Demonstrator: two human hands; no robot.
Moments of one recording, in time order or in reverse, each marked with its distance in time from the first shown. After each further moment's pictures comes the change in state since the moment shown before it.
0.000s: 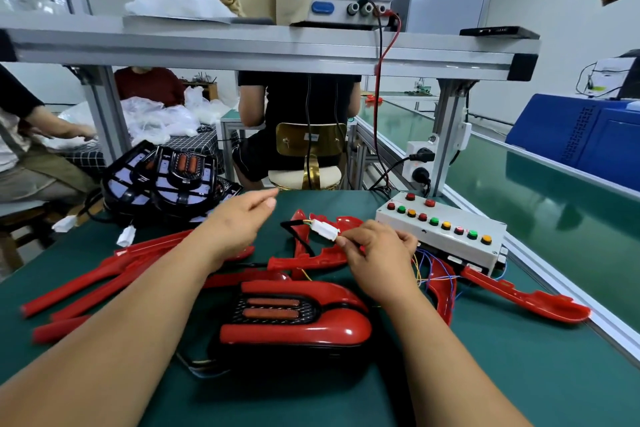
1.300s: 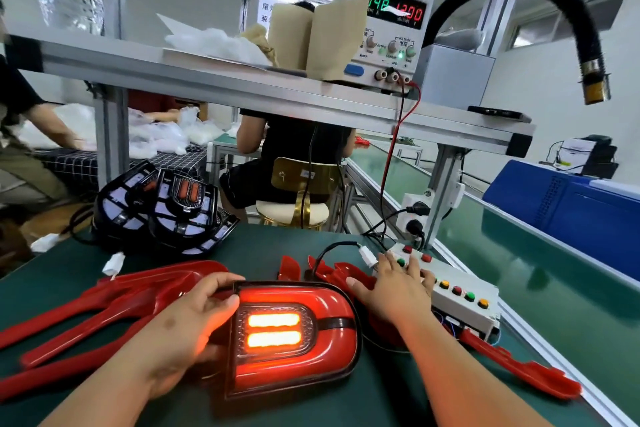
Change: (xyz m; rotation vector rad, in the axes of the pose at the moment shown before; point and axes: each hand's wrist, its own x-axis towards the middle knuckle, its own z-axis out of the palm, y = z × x) left_hand -0.070 -0.036 -0.021 -0.591 -0.029 -0.313; right_hand 0.061 0.048 0.016 -0.522 -0.255 0.247
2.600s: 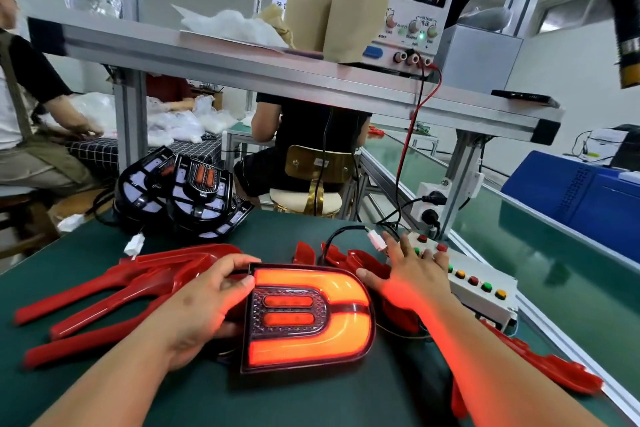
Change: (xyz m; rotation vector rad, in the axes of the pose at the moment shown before) left_hand 0.013 -0.011 -0.002 -0.002 -0.040 0.043; right_hand 0.000 0.006 -0.010 -0.185 -0.043 -0.097
